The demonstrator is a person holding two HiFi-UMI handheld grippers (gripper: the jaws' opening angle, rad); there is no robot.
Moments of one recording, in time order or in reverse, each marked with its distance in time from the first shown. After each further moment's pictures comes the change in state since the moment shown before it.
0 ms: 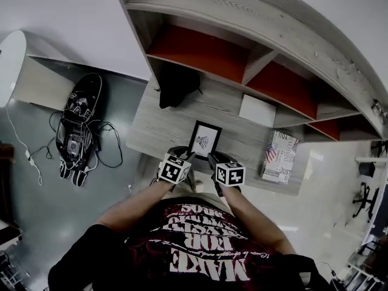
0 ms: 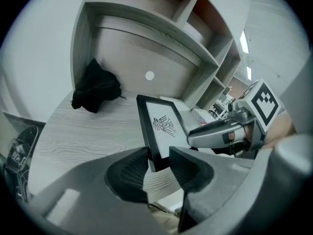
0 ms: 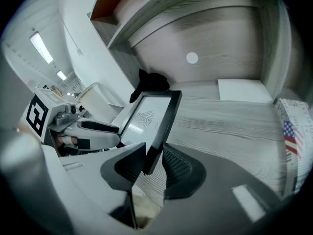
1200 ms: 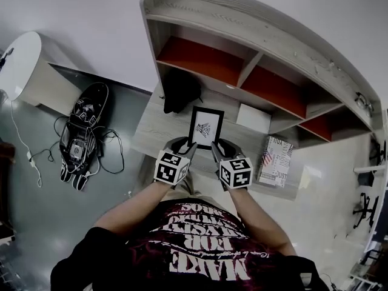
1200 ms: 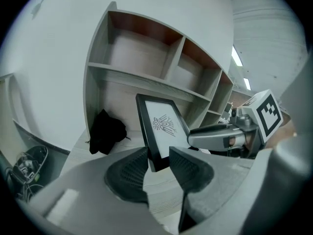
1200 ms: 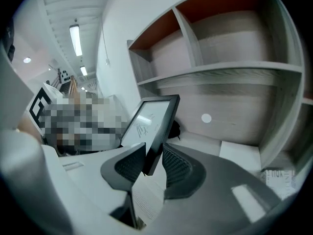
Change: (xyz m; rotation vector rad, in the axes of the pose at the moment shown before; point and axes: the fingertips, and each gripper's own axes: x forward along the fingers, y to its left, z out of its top) left arm -0.094 -0.025 0.096 0.027 -0.306 0.083; right arm -0.090 0.055 0.110 -0.296 -0.304 -0.009
